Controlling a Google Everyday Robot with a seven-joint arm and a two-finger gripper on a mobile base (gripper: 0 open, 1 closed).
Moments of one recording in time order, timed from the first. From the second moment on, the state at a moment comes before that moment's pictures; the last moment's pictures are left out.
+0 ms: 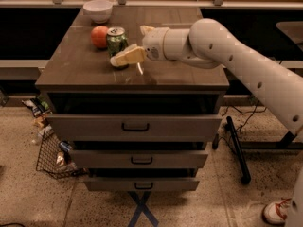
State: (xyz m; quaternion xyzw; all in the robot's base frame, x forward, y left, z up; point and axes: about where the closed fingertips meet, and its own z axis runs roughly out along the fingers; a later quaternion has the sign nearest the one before) arm 0.718 0.060 0.902 -0.44 0.65 0.29 0.56
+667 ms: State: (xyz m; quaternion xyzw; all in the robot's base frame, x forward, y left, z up) arm 0.737 0.094 0.879 -0.45 0.63 0.31 0.55
